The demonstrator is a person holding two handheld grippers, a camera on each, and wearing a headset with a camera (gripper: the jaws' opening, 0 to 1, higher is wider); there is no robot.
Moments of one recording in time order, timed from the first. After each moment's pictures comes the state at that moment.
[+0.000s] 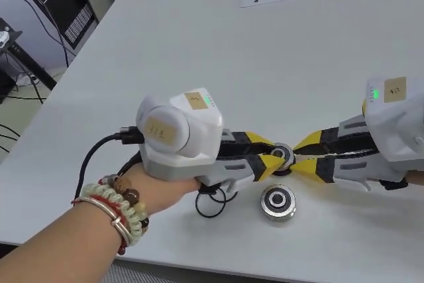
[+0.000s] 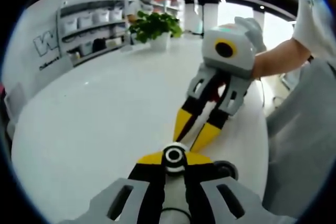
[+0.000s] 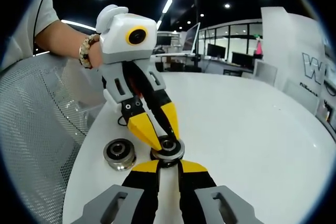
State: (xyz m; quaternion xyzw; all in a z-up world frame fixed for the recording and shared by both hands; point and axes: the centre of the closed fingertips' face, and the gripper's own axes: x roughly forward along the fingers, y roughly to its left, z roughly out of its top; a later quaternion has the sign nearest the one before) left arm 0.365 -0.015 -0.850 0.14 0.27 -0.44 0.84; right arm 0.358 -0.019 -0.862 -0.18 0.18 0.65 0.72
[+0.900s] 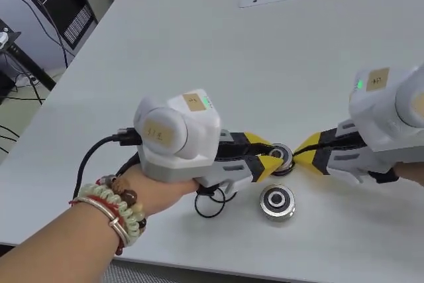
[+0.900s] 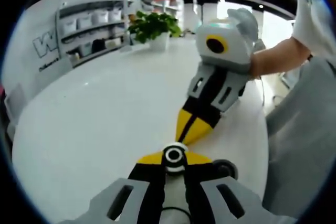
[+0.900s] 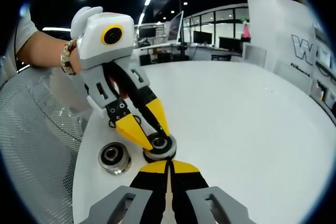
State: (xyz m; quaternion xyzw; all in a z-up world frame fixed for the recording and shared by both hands) left arm 0.364 -0.014 -0.850 0.15 0.27 -0.45 0.84; right arm 0.365 -0.023 -0.865 -0.16 0.25 0.60 0.74
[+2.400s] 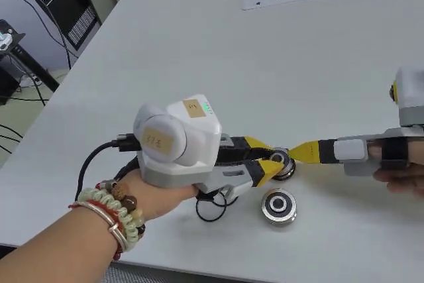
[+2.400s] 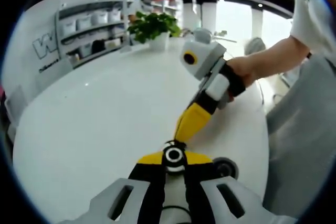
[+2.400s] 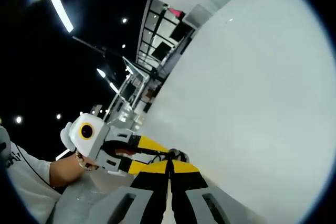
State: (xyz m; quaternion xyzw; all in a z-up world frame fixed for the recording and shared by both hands) left arm 0.363 -0.013 -0.850 0.15 0.27 -0.45 0.84; right arm 0.365 -0.016 -0.848 0.28 0.41 0.54 0.68
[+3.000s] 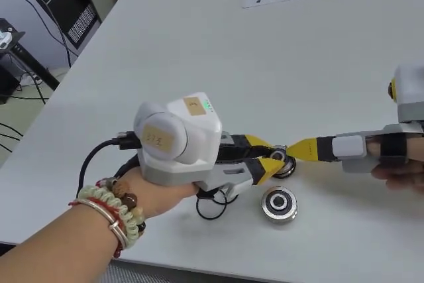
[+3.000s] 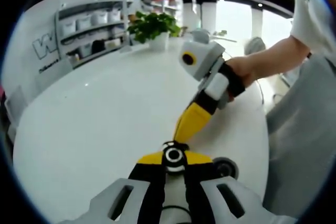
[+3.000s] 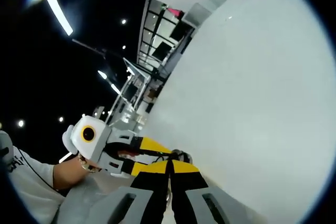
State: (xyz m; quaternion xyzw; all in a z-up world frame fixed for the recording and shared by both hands) left arm 0.363 -0.013 -0.850 0.16 0.27 -0.45 0.84; right arm 0.366 -0.013 -0.845 0.29 0.42 0.54 0.67
